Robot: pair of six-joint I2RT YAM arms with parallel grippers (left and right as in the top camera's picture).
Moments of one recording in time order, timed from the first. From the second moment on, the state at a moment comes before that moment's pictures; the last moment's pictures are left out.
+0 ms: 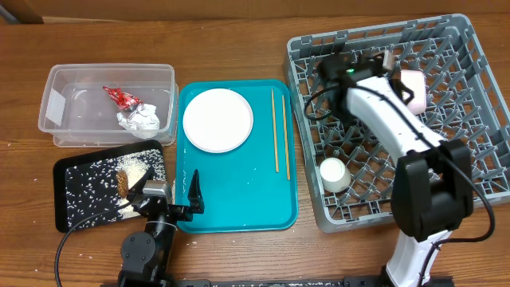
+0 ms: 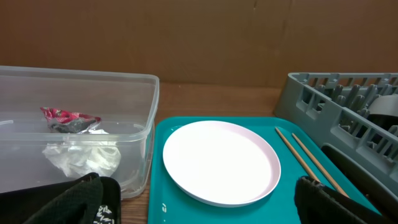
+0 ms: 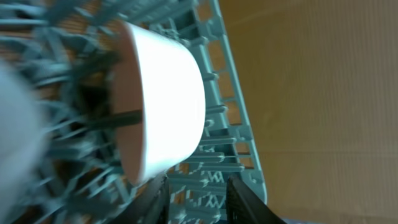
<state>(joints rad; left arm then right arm) -0.16 0.02 0.01 -0.08 -0.04 -0.12 0.34 1.99 1.57 -1.19 1.15 0.45</state>
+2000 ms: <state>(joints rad) -0.16 0.02 0.01 -0.08 -0.04 -0.12 0.57 1.79 1.61 -0.81 0.38 0.68</state>
